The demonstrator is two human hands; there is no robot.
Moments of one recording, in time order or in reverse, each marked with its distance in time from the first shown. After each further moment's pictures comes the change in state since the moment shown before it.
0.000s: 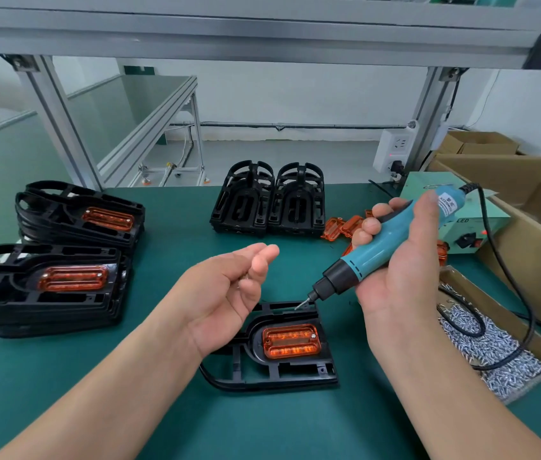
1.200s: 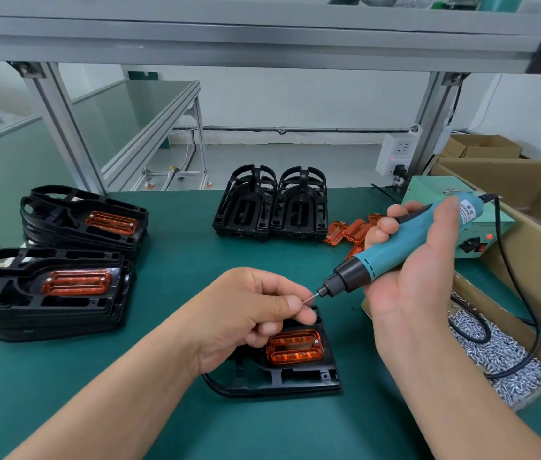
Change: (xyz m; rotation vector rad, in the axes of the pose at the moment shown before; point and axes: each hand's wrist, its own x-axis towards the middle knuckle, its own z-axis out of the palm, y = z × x) left_hand -0.009 -0.009 -0.004 0.726 -0.261 0.012; right_hand -0.002 -0.007 0.002 0.072 0.021 -0.029
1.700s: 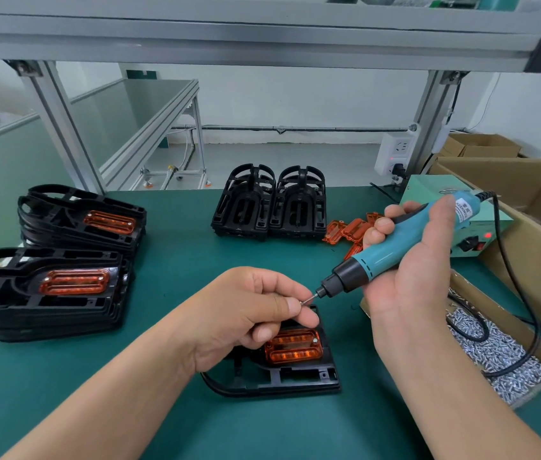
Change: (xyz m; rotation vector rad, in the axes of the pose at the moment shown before) left_hand 0.000 0.000 -0.003 0.047 -0.080 0.020; right_hand -0.018 -0.008 0.005 -0.156 0.045 0.031
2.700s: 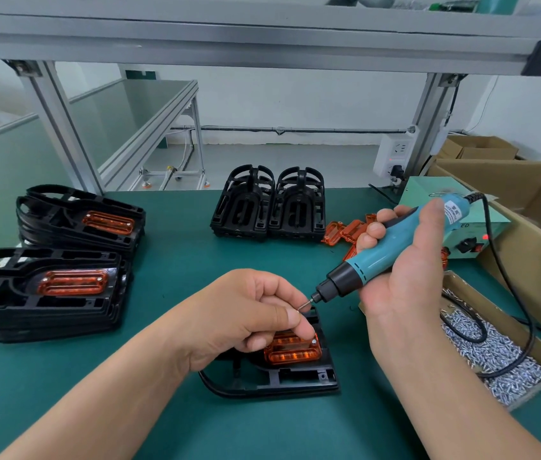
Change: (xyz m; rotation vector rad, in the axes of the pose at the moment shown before) left_hand -0.009 0.010 0.002 0.208 -0.023 -0.019; right_hand 0.025 0.016 -0.008 0.101 -0.041 -0.008
